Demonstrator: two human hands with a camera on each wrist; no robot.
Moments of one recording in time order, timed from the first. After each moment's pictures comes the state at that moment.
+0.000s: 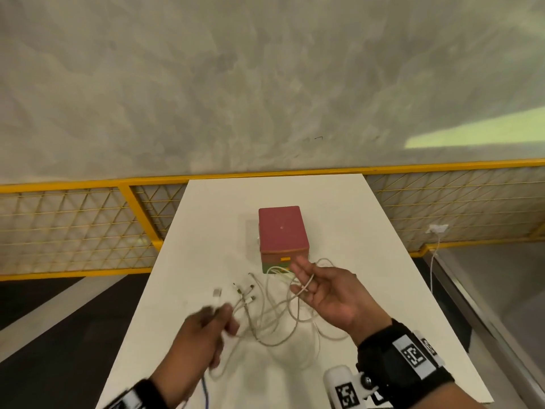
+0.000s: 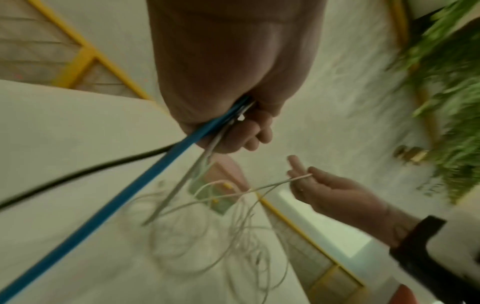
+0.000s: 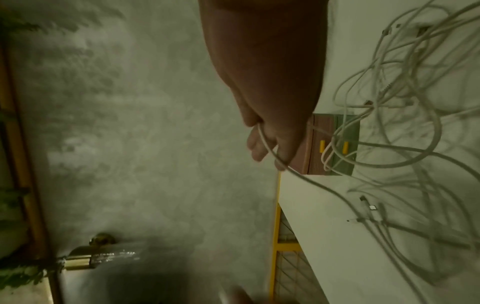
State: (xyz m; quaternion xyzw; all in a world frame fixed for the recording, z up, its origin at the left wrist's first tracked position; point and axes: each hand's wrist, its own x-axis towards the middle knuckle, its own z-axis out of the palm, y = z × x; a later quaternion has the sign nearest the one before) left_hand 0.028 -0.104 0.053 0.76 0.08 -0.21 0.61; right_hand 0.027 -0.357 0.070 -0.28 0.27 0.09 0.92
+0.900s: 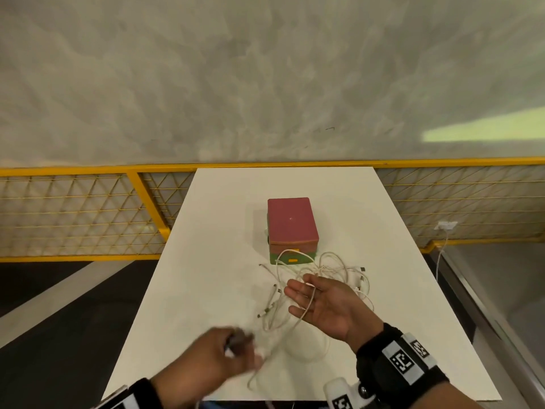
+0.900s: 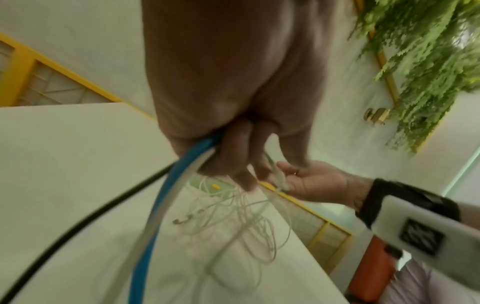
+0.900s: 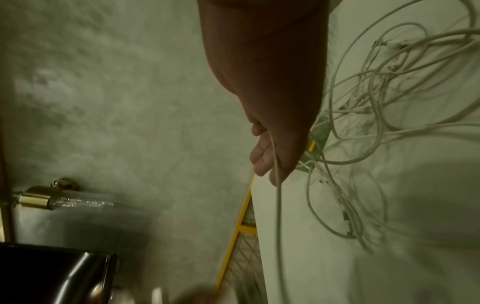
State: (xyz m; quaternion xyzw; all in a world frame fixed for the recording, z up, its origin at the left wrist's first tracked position) left_hand 0.014 -0.092 0.058 0.82 -0.14 -0.32 0.46; right_hand 0.022 -0.336 0.035 -0.34 0.31 0.17 0.87
